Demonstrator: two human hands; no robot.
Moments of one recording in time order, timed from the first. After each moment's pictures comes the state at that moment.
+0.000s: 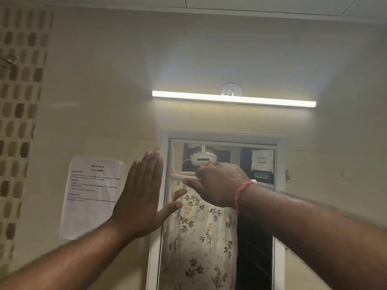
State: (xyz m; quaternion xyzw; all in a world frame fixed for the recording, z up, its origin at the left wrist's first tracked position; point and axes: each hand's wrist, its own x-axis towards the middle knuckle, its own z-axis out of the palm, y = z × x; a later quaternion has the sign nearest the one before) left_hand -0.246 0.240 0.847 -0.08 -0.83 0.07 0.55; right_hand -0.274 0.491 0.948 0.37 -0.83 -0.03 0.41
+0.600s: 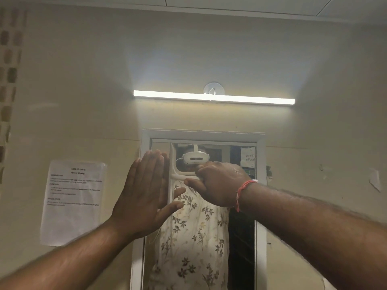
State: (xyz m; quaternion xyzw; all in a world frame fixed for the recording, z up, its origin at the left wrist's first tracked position) left_hand -0.251 0.287 0.856 -0.12 -0.80 0.10 0.57; right_hand -0.286 0.540 0.948 0.35 -0.84 -0.02 0.41
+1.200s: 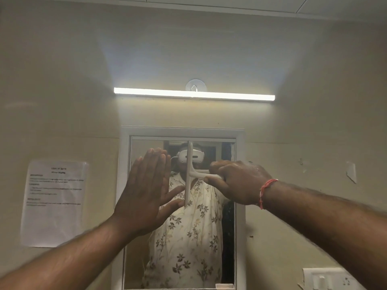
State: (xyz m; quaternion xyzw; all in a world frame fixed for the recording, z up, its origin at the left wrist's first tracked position) left_hand -0.262 0.343 0.855 -0.14 -0.80 0.09 0.57; right_hand -0.286 0.645 0.943 0.32 -0.86 -0.01 0.40
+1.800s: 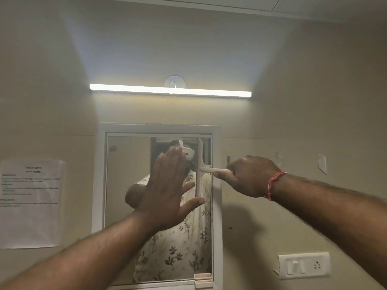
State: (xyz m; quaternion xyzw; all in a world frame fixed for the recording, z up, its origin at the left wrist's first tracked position) left_hand -0.284 0.447 0.857 -0.19 -0.83 0.08 0.52; right_hand -0.251 0.725 0.948 0.20 -0.91 -0.06 0.36
